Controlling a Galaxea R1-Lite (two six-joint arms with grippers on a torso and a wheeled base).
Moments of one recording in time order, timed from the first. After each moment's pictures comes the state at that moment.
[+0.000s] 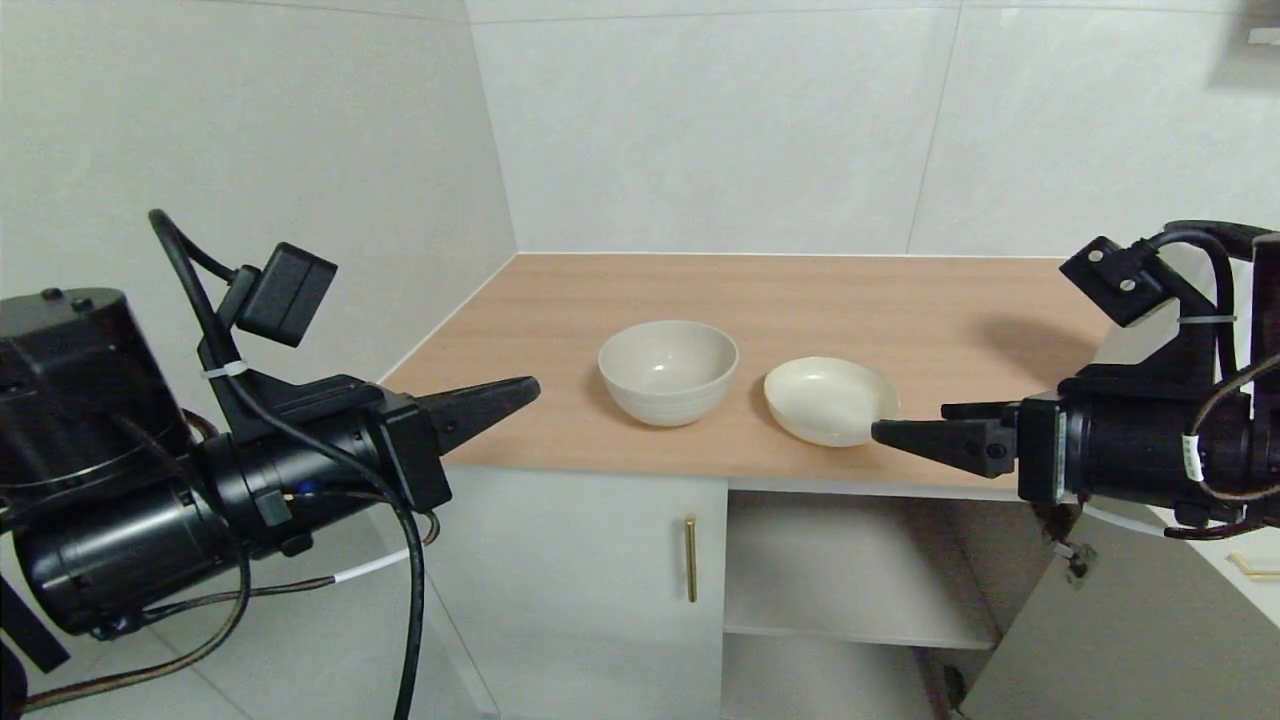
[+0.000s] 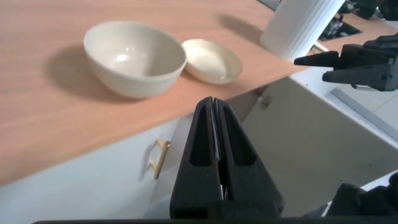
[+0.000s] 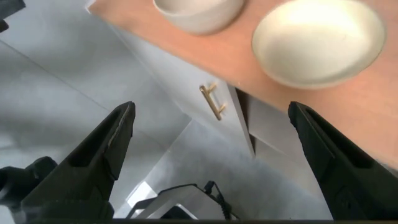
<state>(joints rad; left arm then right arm) -0.41 1.42 -0.60 -0.77 -0.38 -0.29 0.50 1.39 -0.84 -0.24 0.22 0.20</state>
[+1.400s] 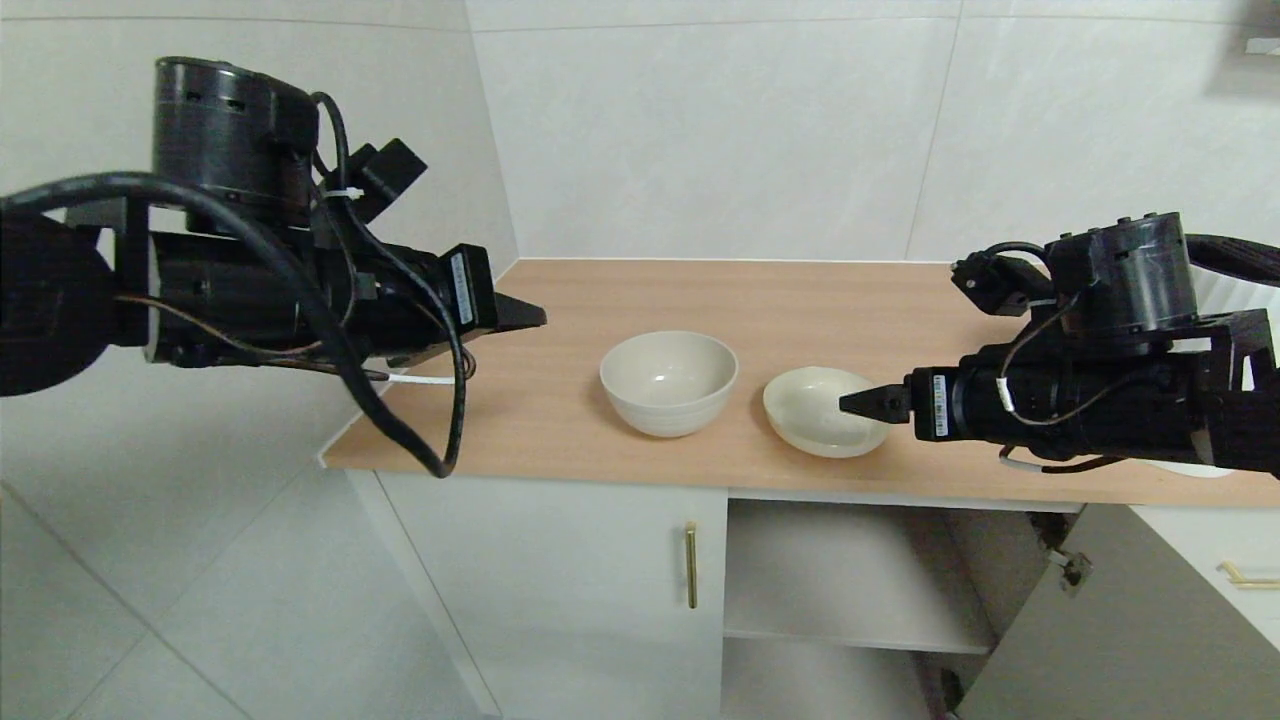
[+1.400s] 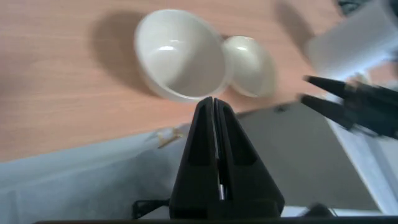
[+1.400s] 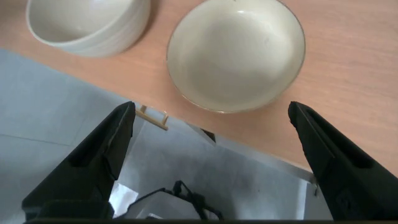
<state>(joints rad) -0.35 1.65 -1.35 0.10 -0.26 -0.42 0.45 1.65 -1.07 -0.12 0.00 0.22</state>
